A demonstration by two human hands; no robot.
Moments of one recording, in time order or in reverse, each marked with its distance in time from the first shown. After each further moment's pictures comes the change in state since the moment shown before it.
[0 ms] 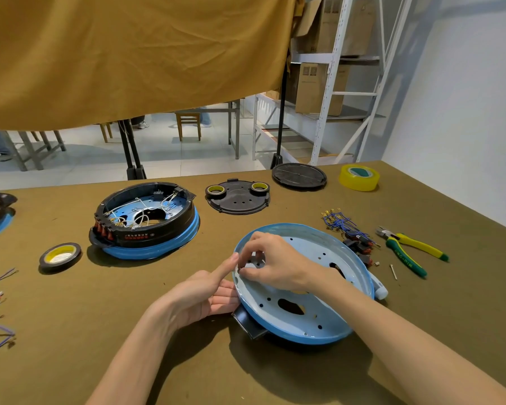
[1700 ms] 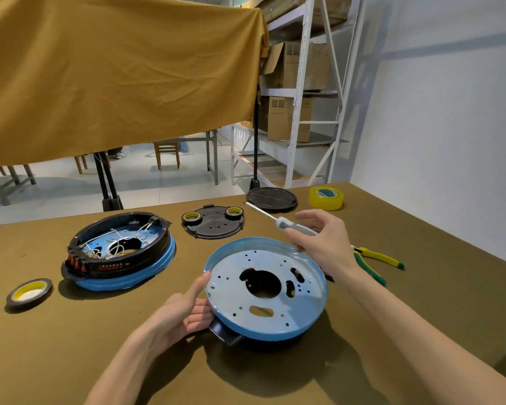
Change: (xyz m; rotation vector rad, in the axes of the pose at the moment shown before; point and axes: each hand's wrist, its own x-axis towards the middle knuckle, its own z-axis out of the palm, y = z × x) left_hand 0.008 -0.002 0.006 -0.034 0.172 0.067; right_hand -0.064 0.011 -0.097 0.397 0.725 0.290
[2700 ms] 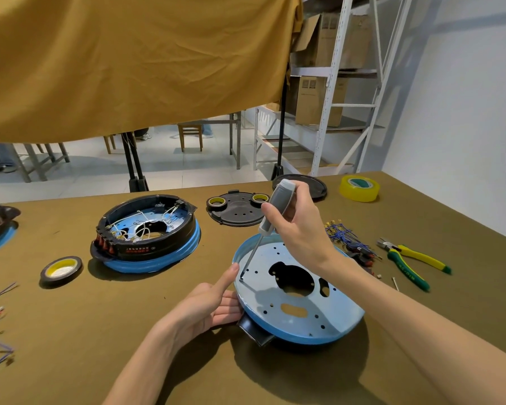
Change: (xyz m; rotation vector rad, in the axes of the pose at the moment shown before) left_hand 0.007 -0.005 -0.003 0.035 -0.062 0.010; right_hand 0.013 -0.022 0.090 0.046 -0.195 -0.311
